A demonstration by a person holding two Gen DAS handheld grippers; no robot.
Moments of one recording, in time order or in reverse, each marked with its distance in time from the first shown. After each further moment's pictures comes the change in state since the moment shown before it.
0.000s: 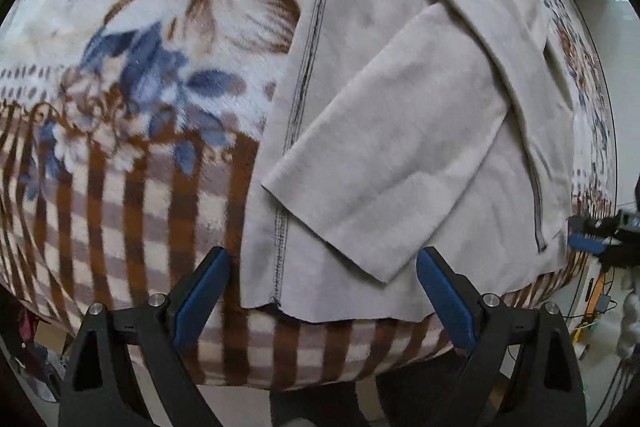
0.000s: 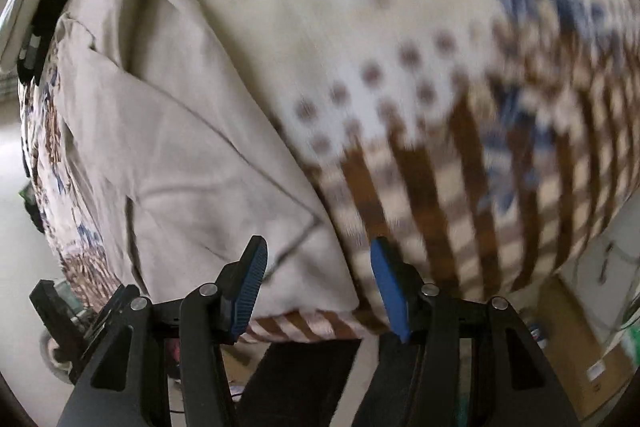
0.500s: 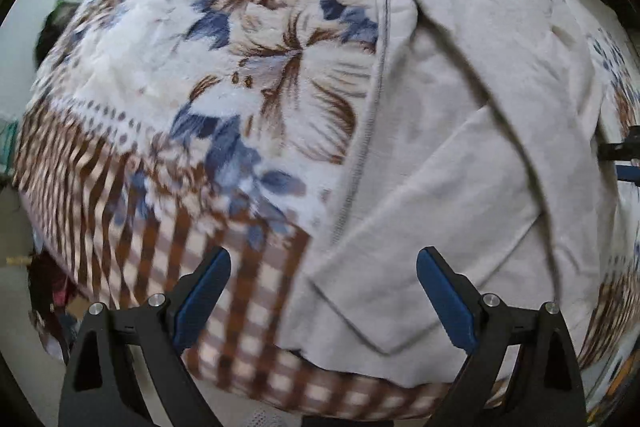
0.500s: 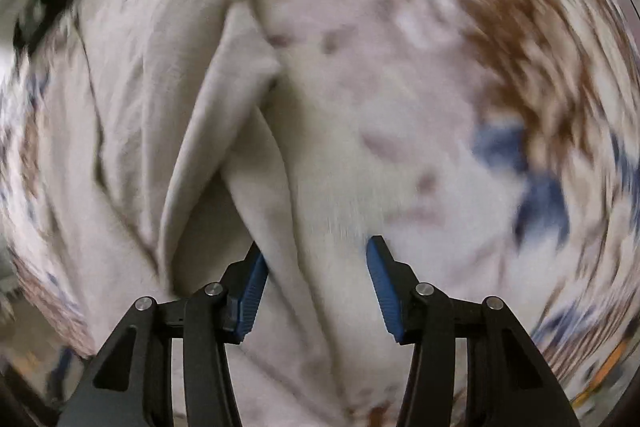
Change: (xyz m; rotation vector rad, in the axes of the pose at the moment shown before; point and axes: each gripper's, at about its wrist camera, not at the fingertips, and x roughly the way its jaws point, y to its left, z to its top) left arm -0.041 -0.027 0.040 -0.112 -0.155 0.283; right arm -0.044 0.107 0.150 -0.268 -0.158 -0.160
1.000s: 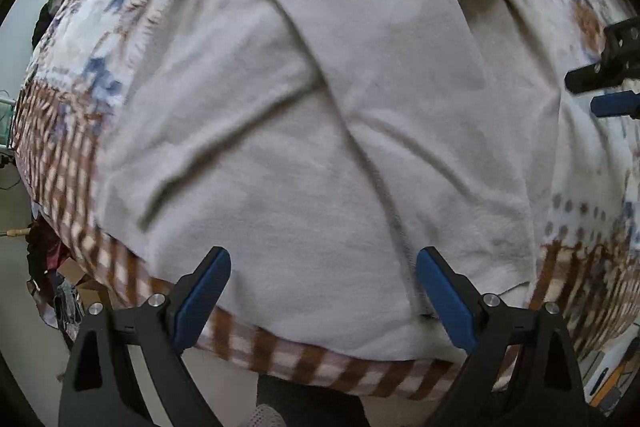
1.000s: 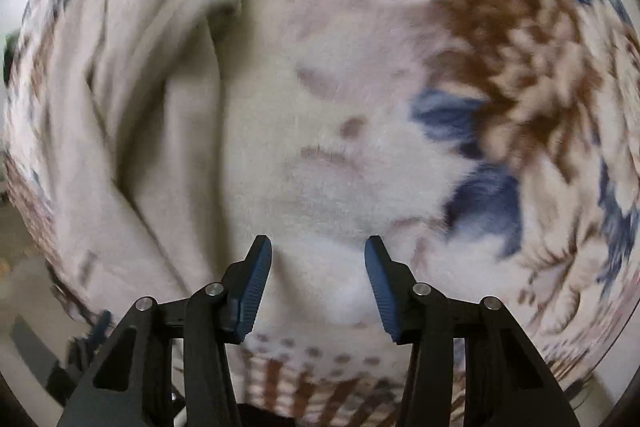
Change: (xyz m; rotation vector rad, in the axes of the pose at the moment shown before) left arm -0.004 -0.160 -0.062 -0.045 0.079 0.050; right arm -0.010 -0.024 0.022 -0.277 0.114 -0.006
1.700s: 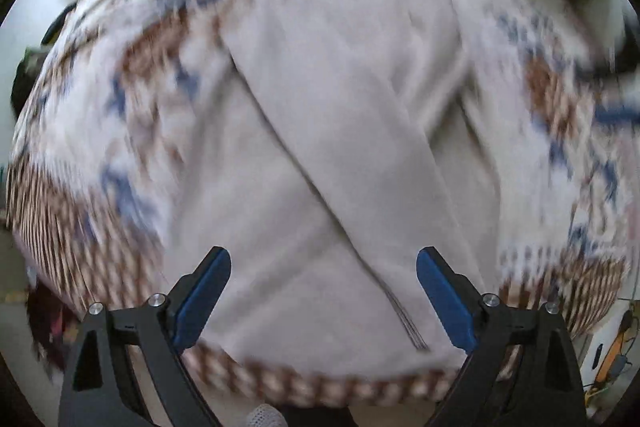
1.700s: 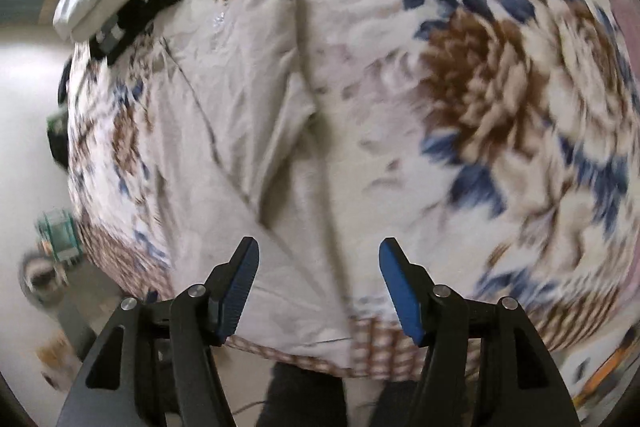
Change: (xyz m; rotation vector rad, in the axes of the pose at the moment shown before) left arm -0.056 0.000 0.032 0.117 -0.091 -0.061; right arm -0.096 0.002 -0.002 0.093 -0.031 0.161
